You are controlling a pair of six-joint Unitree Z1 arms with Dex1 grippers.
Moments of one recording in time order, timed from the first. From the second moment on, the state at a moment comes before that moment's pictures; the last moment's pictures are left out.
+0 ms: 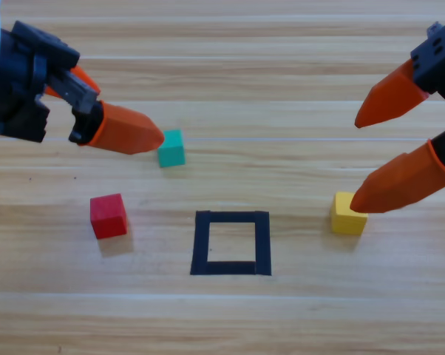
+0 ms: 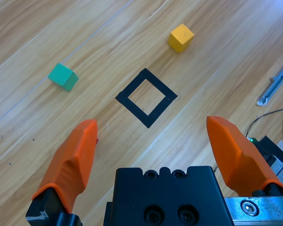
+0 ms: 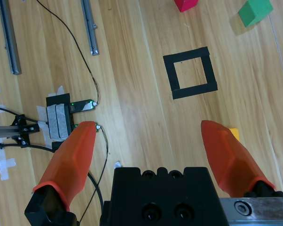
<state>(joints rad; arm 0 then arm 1) -0.94 1.31 -1.13 0.56 0.12 -0.16 0.91 1.57 -1.49 0.92 0.33 -0.35</state>
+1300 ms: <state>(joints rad) -0.65 1.87 -1.38 0.95 0.21 -0.84 0.85 2.01 -1.51 0.91 -0.14 -0.32</state>
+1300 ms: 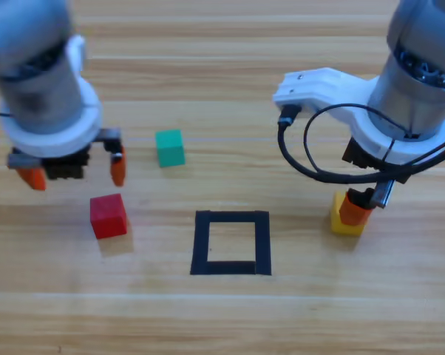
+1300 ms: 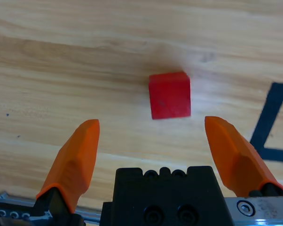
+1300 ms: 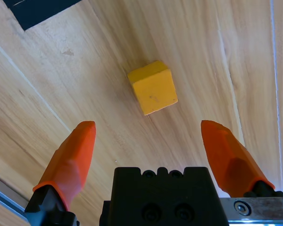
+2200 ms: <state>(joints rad) -0.53 2.00 -1.32 0.82 0.07 -0.86 0.71 2.15 -1.57 0.91 0.04 -0.53</state>
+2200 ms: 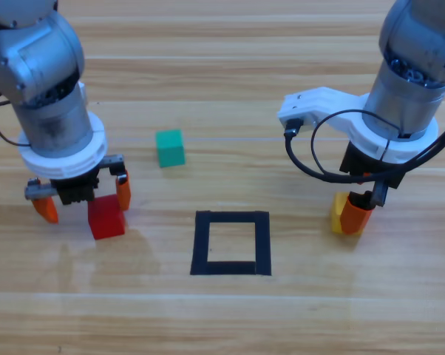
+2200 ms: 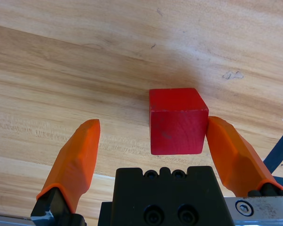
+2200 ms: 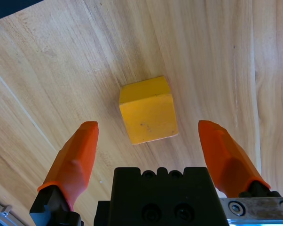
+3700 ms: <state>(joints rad) -0.59 2.03 -1.28 0.74 0.07 -0.94 0.70 2.14 -1.80 1.09 0.04 -0.08</state>
